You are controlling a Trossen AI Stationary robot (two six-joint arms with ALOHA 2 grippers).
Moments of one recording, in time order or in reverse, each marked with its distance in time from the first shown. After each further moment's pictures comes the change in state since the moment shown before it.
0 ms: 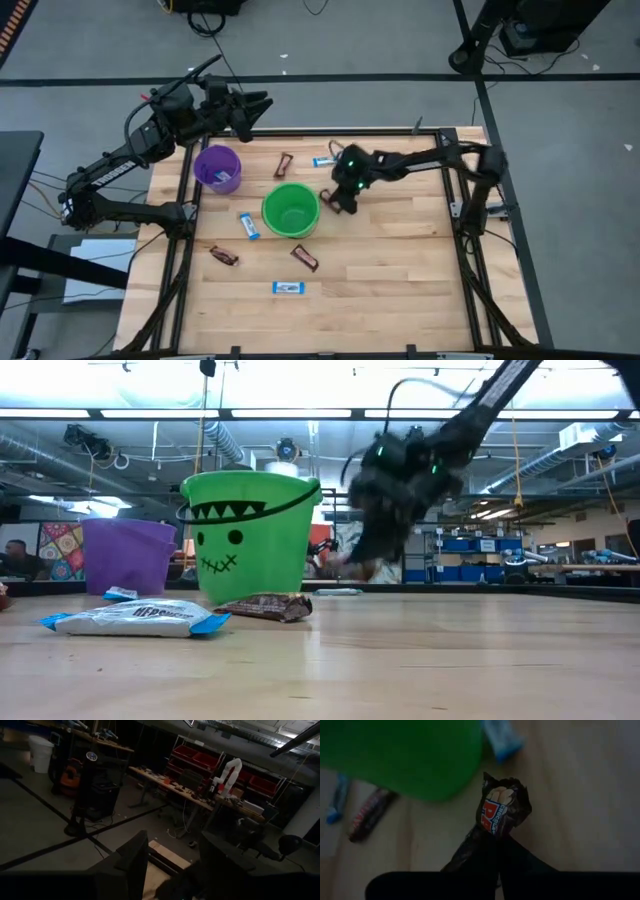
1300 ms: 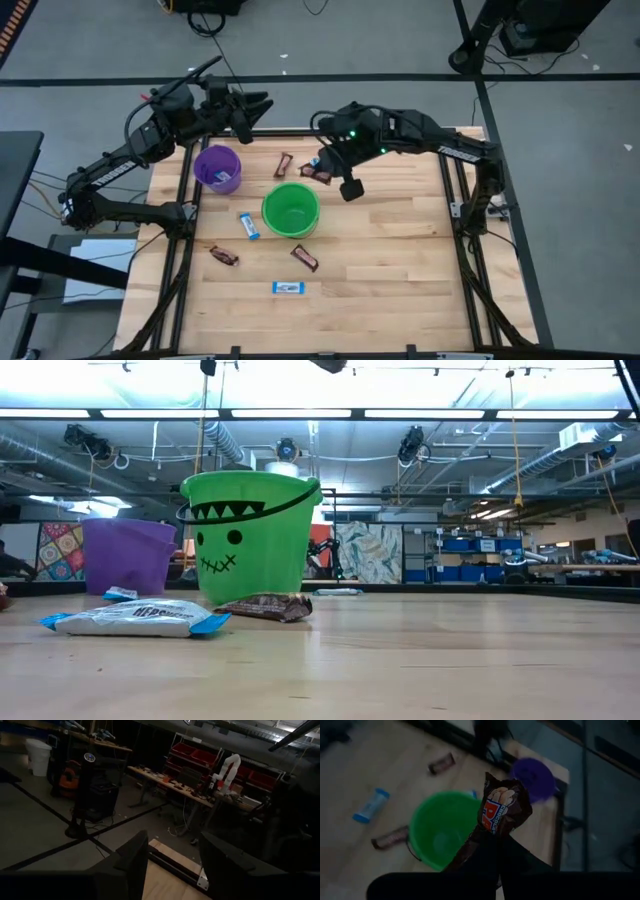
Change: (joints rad) left arm 0.000 0.000 0.000 -0.006 0.013 0.034; right arm 0.258 0.038 1.196 -1.011 0.295 -0.564
